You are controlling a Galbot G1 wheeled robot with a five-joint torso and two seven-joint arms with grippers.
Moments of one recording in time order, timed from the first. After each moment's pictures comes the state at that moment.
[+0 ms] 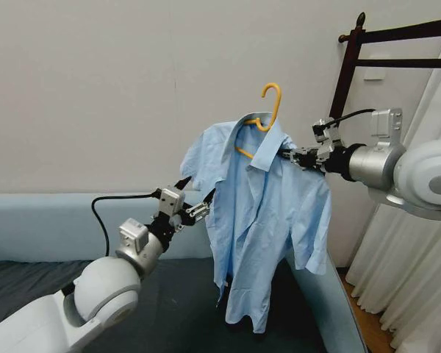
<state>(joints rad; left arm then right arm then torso) 0.74 -0.69 0.01 -2.23 -0.80 0.16 -0.40 0.16 0.45 -0.26 2.06 1.86 -0.67 0.59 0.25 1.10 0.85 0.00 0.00</state>
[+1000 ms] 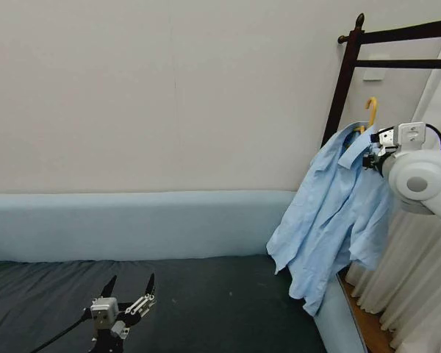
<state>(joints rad) 1.62 -1.13 -0.39 -2.22 -0.39 -0.11 -0.32 0.10 0.61 -0.30 1.63 1.34 -0.73 0.98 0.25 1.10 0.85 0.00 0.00</state>
